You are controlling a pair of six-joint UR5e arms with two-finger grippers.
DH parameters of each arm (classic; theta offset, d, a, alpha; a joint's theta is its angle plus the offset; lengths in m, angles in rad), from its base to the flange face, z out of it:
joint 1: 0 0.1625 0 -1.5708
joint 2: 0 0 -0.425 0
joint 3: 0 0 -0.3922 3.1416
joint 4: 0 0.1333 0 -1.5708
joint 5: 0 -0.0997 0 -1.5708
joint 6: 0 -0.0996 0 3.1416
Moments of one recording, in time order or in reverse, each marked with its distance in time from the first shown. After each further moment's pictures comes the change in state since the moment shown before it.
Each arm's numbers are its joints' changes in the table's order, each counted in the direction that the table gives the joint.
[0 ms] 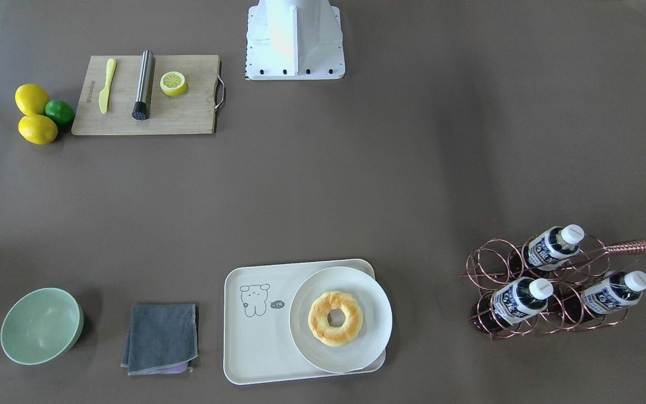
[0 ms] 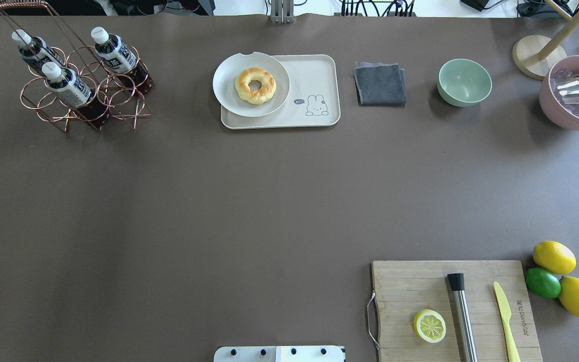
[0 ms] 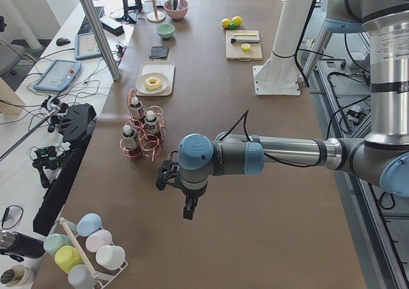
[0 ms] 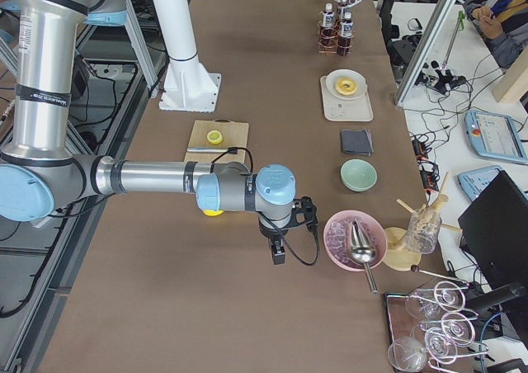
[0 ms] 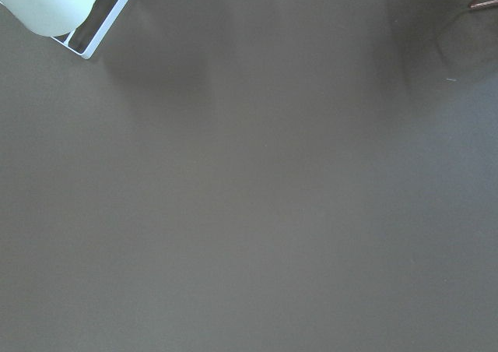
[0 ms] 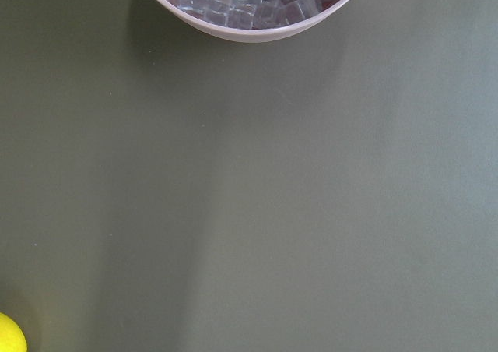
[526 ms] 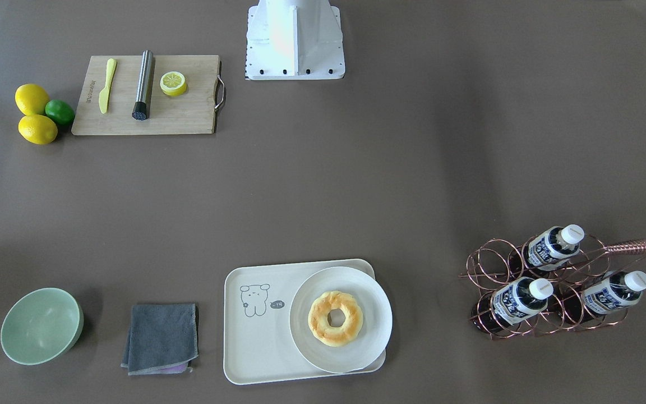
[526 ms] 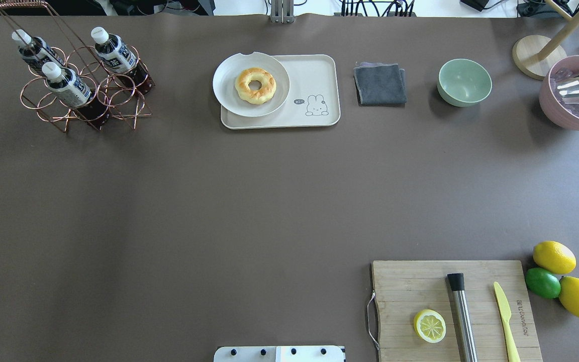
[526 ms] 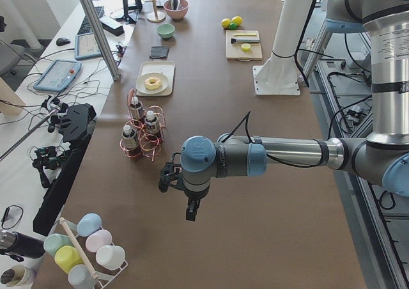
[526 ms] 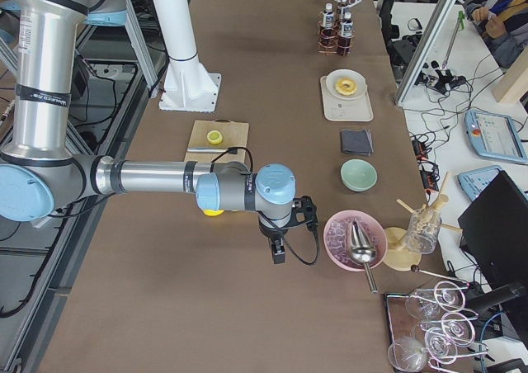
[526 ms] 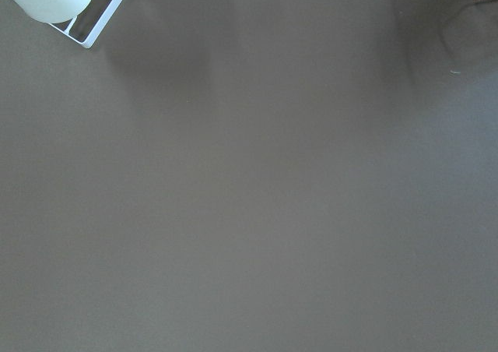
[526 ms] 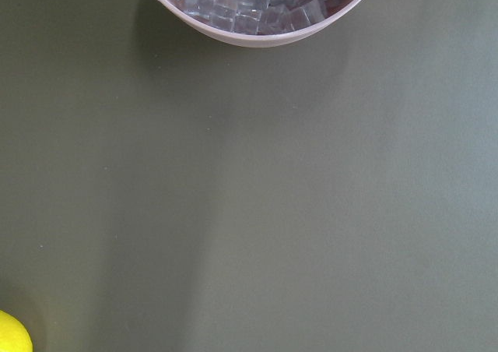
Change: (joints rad) left arm -0.006 -0.012 0.010 -0.002 0.001 0.003; right arm 0.000 0.000 -0.009 0.000 -0.004 0.000
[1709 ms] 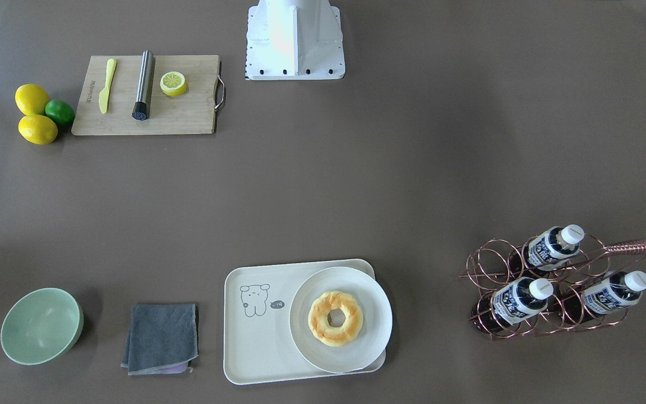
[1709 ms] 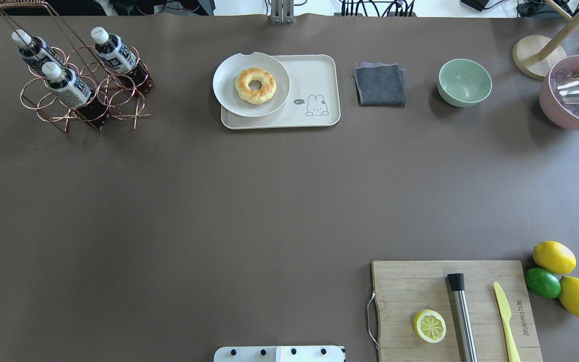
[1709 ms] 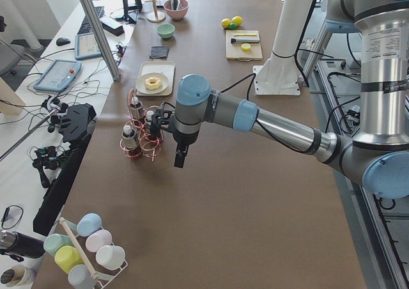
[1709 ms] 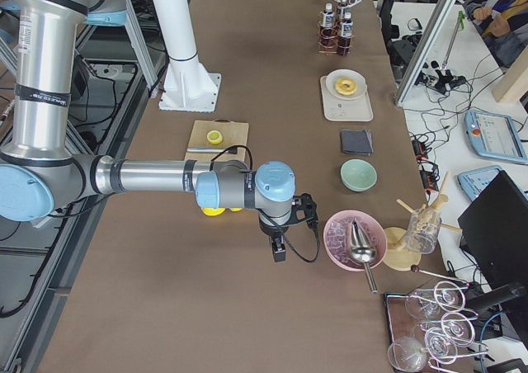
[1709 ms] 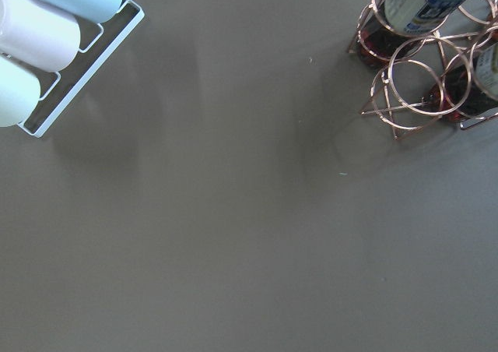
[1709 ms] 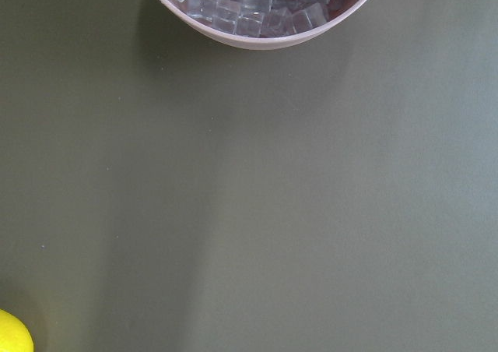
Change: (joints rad) left arm 0.165 0.103 0.240 0.001 0.000 0.426; right arm 0.000 0.001 -0.005 0.000 0.001 0.001
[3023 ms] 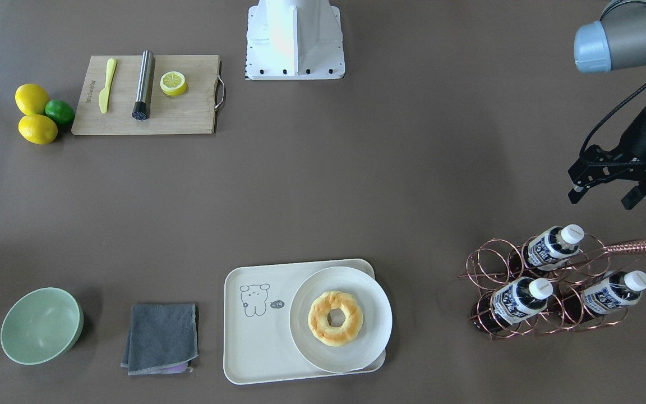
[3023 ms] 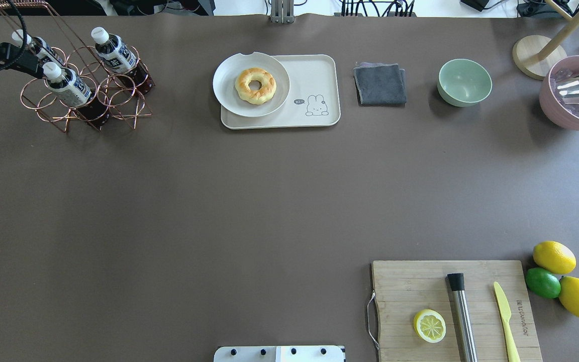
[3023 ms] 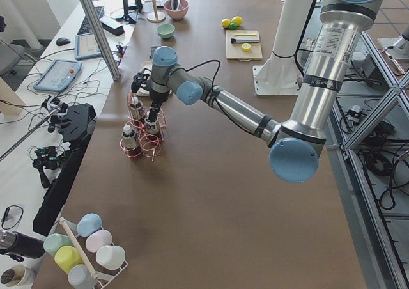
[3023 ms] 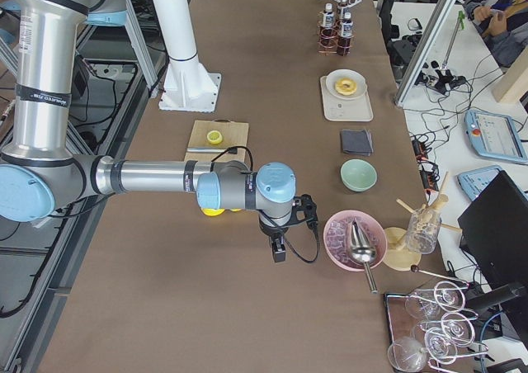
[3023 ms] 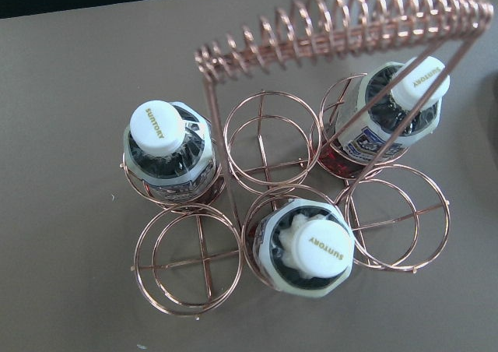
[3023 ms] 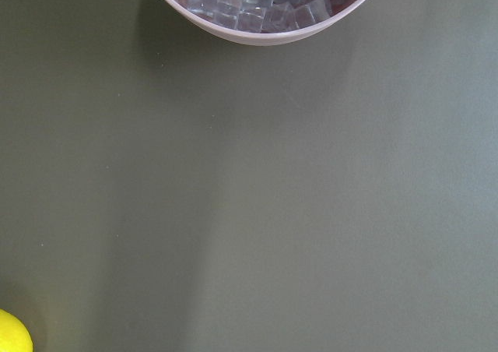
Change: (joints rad) left arm 0.353 0.321 -0.221 -0.294 -0.205 0.438; right arm -0.006 -0.002 0.006 0.000 -0.001 -0.001
